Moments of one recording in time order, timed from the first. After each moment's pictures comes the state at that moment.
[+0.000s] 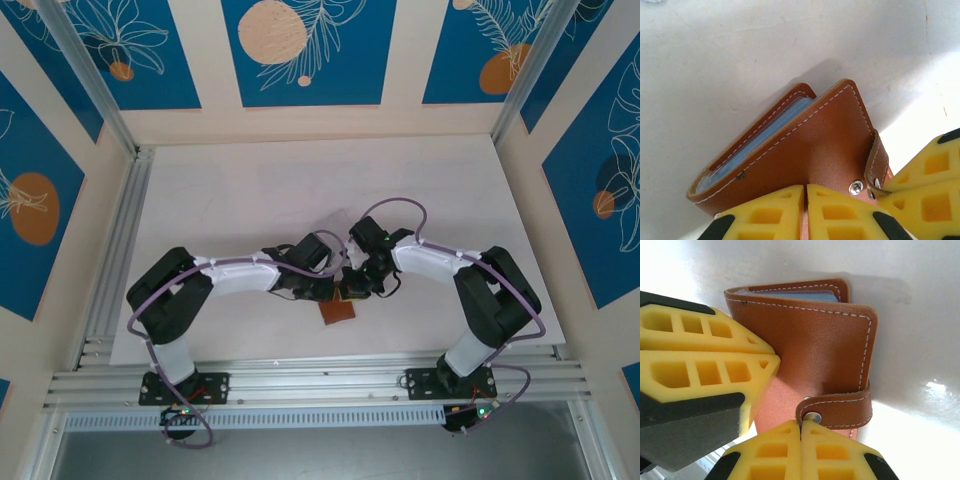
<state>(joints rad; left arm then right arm) -0.89 1.78 1.01 -0.32 0.26 -0.65 0.60 1.61 0.91 -0.67 -0.50 0.44</state>
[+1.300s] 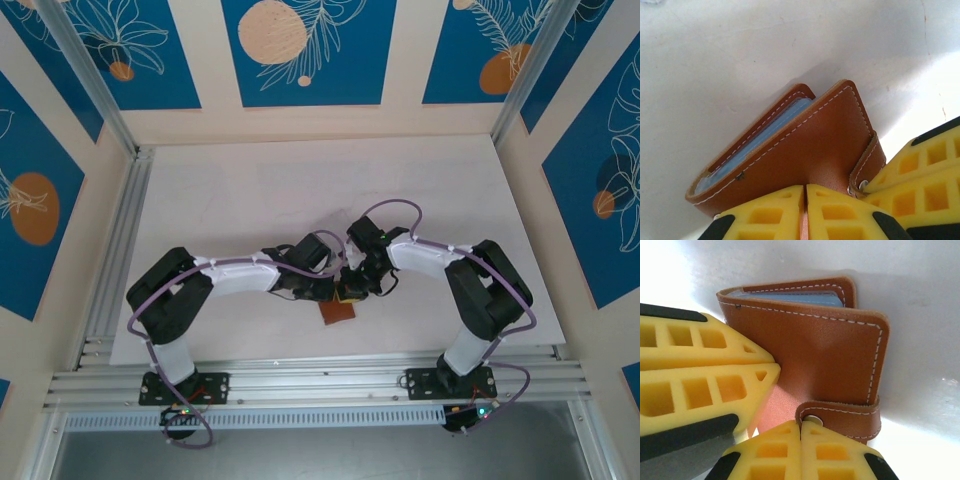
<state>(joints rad) -0.89 1.78 1.01 -0.31 0.26 -0.65 0.60 1.67 0.94 -0.68 -0.54 0.45</state>
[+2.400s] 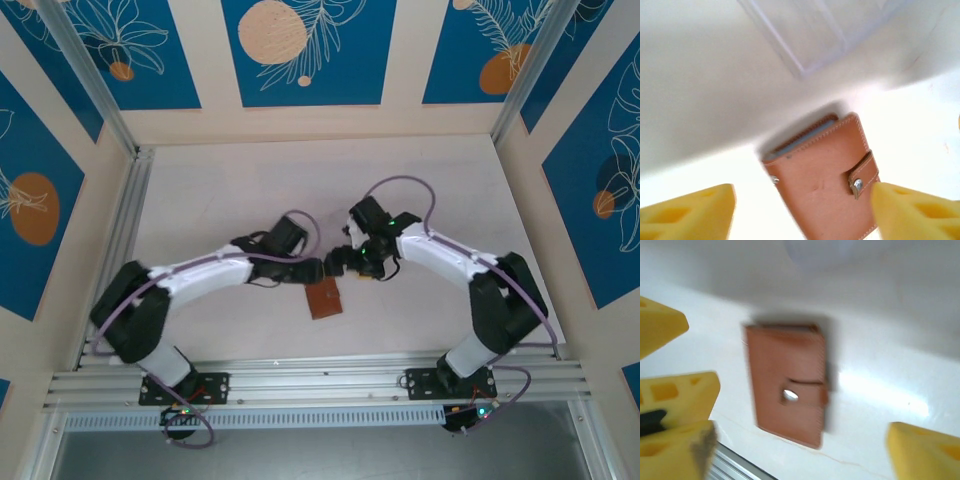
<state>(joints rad) -0.76 1.52 0.99 -0.47 0.11 -0.62 0.58 1.53 1.08 -0.74 -0.37 0.49</state>
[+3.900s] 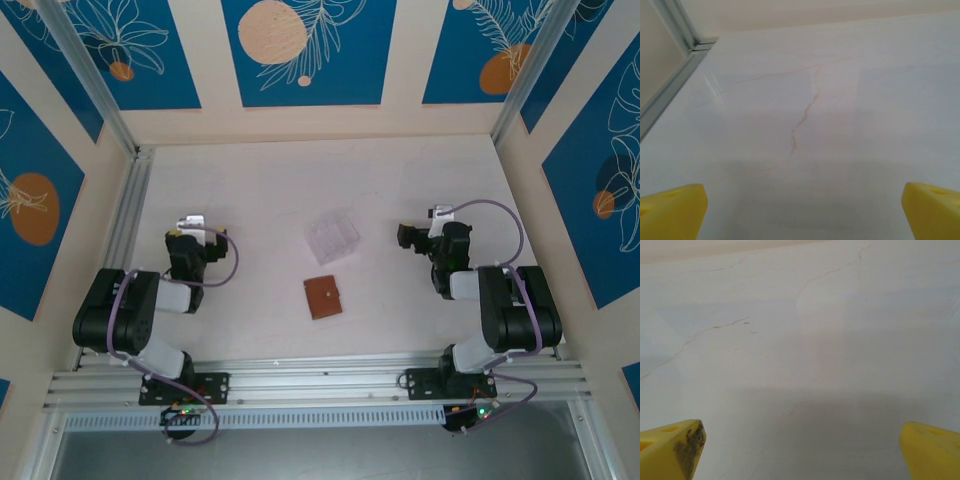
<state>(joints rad) -0.08 1.55 0.33 0.88 -0.19 0.04 0.01 1.52 0.39 0.70 -0.11 0.09</state>
